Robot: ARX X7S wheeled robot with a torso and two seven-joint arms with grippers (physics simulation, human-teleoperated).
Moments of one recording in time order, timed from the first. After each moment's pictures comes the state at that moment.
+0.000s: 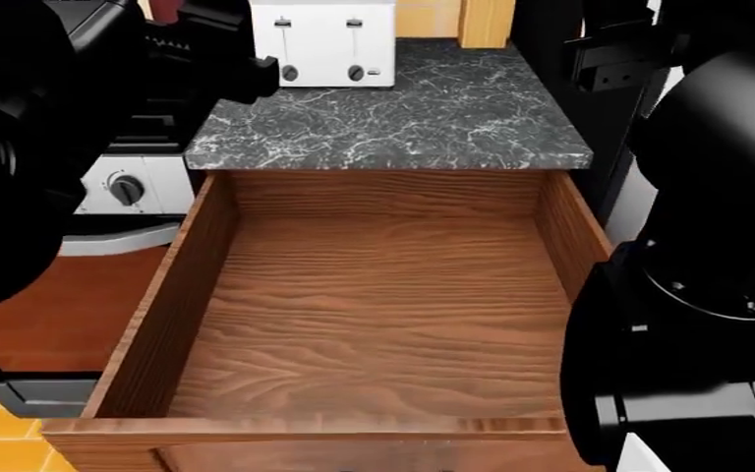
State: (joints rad) left arm -1.36 -0.52 0.23 0.46 -1.41 -1.25 -0.86; right arm 1.42 0.00 -0.11 -0.21 -1.43 1.57 -1.57
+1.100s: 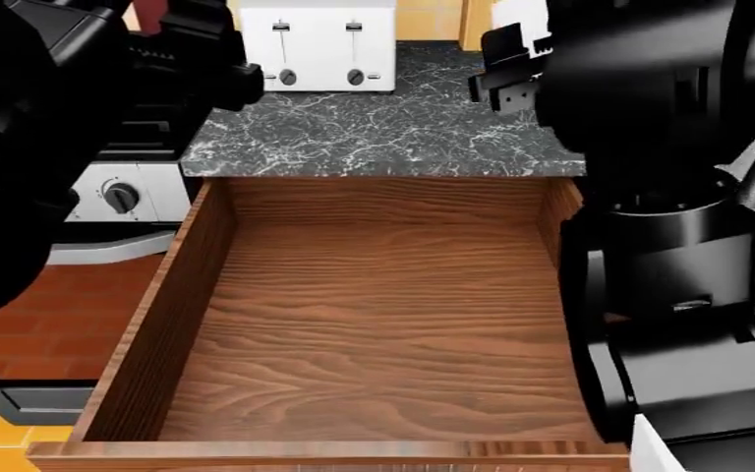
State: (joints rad) left arm -1.32 -0.56 0.22 0.48 -1.43 -1.20 -0.85; right arm 1.53 0.00 -0.28 0.25 -0.81 1.57 -1.01
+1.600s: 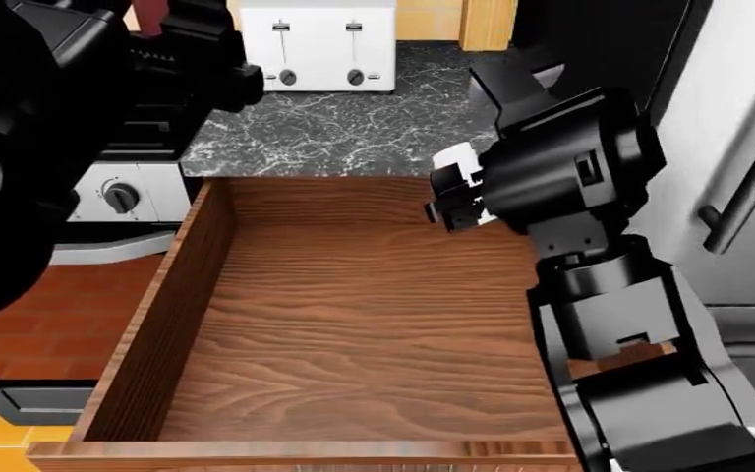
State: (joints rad) left arm -1.32 -0.57 0.23 0.48 -1.43 -1.19 -0.86; right arm 1.36 0.00 -0.38 0.40 -0.60 1.57 -0.99
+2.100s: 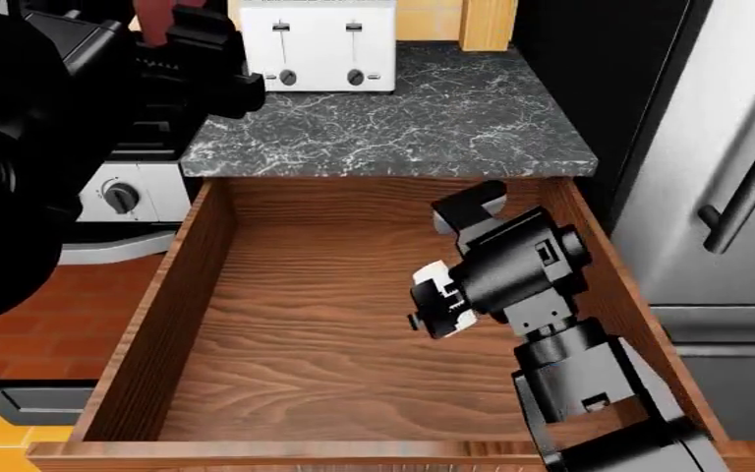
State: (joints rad) left arm -1.30 -0.57 0.25 0.47 -1.41 -1.17 -0.85; right arm 1.14 0.01 -0.43 0.56 -0.32 1.43 -0.75
